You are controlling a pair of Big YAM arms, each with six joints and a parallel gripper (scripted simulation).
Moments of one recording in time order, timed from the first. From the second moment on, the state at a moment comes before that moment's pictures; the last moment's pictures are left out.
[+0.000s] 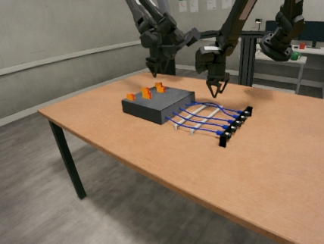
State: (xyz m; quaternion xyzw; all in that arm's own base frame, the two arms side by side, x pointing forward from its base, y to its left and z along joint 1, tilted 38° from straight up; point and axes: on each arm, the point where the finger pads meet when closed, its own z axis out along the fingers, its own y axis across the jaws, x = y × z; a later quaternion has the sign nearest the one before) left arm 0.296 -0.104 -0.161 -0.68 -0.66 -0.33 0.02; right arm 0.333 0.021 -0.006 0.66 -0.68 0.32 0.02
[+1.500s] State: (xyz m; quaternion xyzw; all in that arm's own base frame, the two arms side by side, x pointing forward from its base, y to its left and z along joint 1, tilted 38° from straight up) left arm 0.303 -0.172 -0.077 -0.41 -0.81 -0.19 -0.38; right arm 0.108 0.244 0.102 0.51 -0.69 0.10 -0.50
